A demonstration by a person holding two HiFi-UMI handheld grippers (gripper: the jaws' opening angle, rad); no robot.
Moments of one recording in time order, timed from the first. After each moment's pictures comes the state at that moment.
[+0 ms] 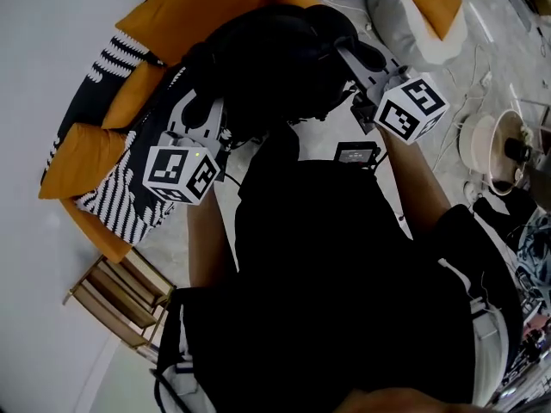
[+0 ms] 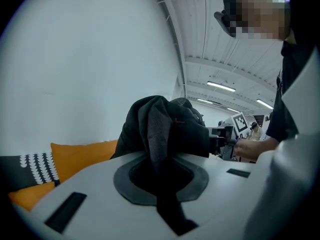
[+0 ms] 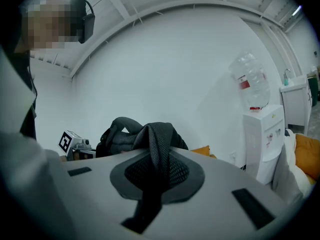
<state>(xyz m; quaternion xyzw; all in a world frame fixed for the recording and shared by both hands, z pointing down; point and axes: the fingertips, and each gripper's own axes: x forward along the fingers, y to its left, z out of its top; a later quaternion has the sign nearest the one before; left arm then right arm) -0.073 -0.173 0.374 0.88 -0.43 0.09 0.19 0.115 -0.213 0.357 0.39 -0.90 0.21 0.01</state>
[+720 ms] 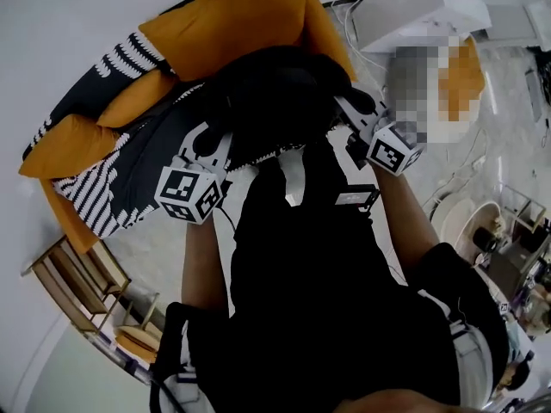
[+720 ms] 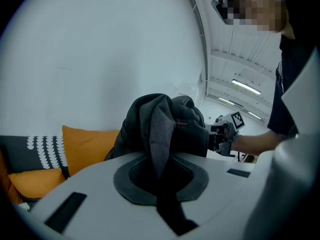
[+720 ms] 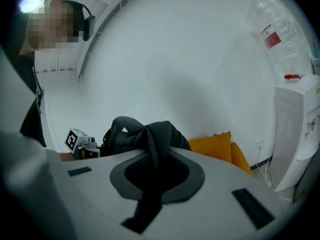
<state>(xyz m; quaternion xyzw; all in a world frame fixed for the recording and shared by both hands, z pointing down) -0.109 -0.262 0.466 0.81 -0.50 0.11 0.27 0.063 -0.346 0.454 0.25 -0.93 0.27 0.07</state>
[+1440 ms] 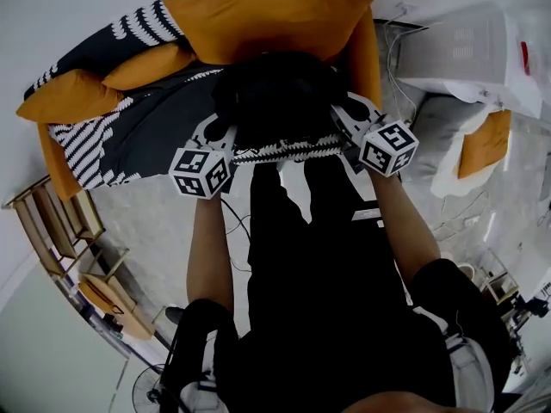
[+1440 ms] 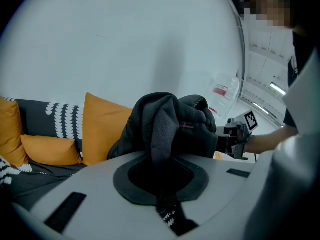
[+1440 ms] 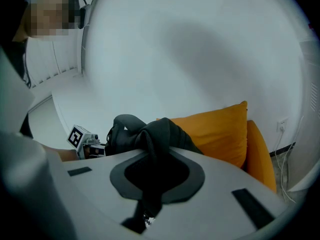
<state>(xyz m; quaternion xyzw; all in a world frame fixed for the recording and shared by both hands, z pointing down) -0.150 -0.318 0.595 0.69 -0.61 0.11 0.36 0.010 -0.424 0.585 0.13 -0.92 0.33 0.16</state>
